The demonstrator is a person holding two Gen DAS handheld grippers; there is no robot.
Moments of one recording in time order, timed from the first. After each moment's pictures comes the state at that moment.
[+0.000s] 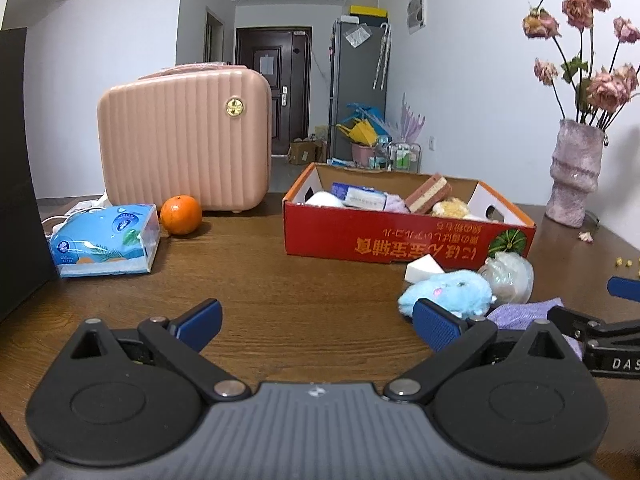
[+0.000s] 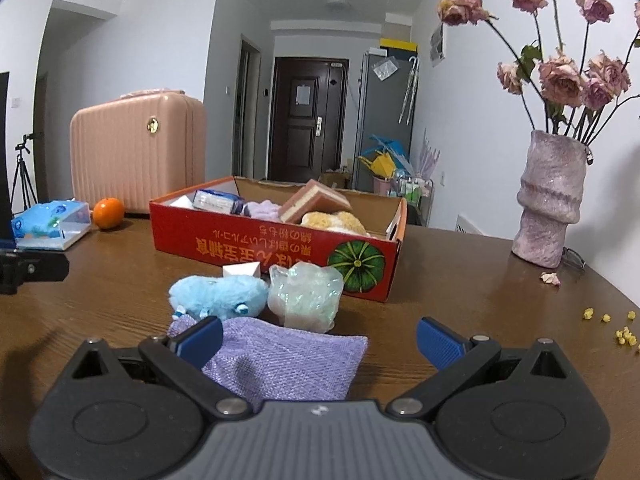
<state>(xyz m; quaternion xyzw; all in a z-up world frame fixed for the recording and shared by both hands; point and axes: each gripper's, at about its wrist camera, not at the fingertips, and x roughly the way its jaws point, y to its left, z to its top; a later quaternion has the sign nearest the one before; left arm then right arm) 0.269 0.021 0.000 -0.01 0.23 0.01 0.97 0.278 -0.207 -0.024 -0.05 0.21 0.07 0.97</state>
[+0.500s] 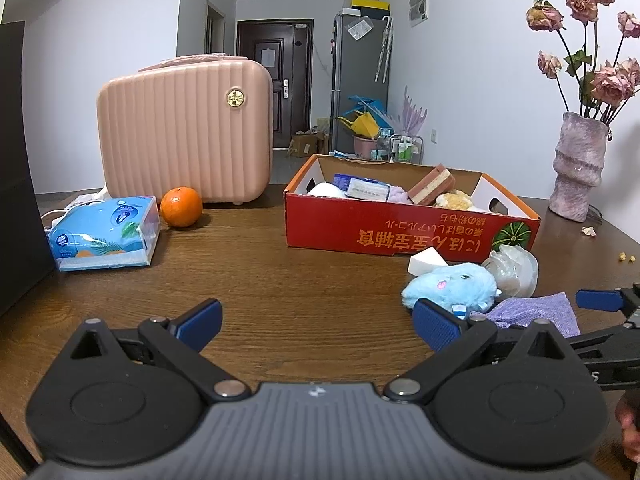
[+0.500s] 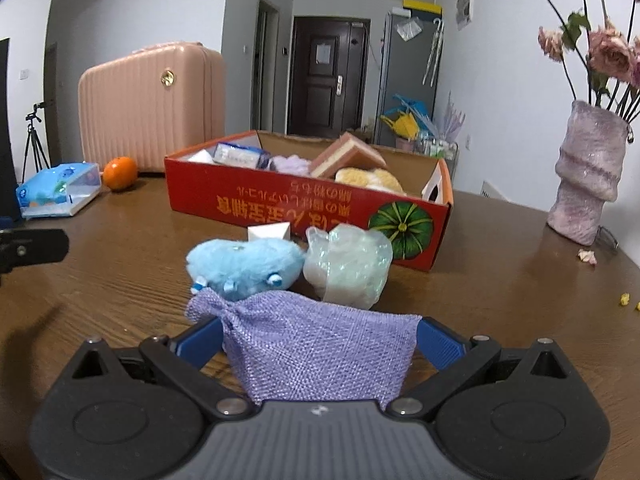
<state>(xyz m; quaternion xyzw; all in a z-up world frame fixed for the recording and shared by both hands) 0.273 0.023 -0.005 -0.01 0.24 0.01 0.97 0.308 -0.183 -0.039 -0.05 0.28 0.10 0.95</state>
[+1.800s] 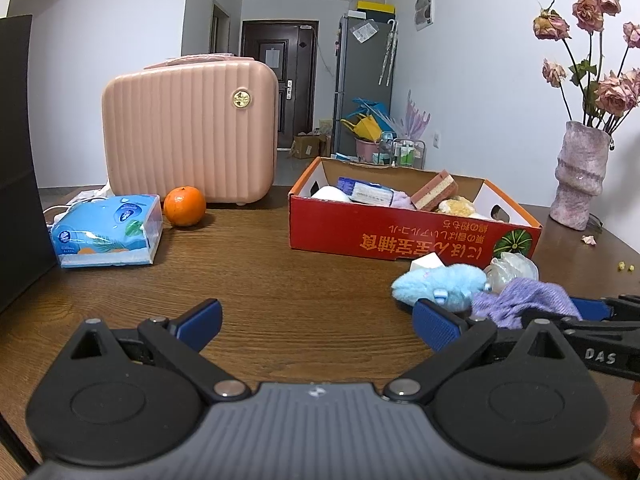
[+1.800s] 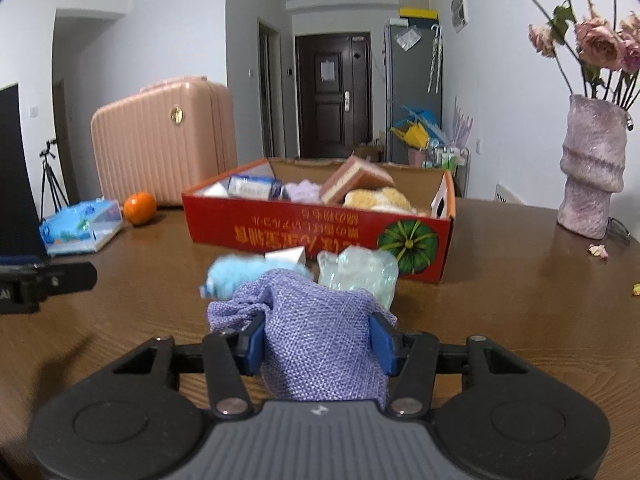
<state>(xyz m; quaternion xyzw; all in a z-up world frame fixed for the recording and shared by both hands) 0.271 0.026 -0.002 -0.02 0.23 0.01 0.97 0.293 -0.199 -0.022 -0.01 0.25 0.13 0.96</state>
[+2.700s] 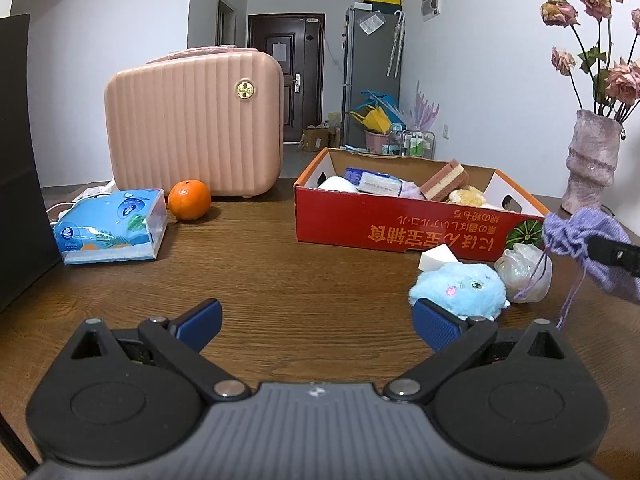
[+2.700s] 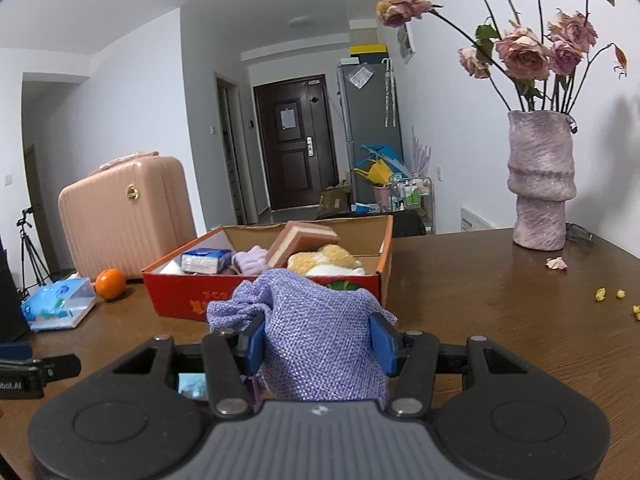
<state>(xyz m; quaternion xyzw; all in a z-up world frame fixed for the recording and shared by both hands) 0.280 0.021 -0.009 -0.01 0.25 0.03 0.97 0.297 -0.250 0.000 0.06 0.18 0.08 0.98</state>
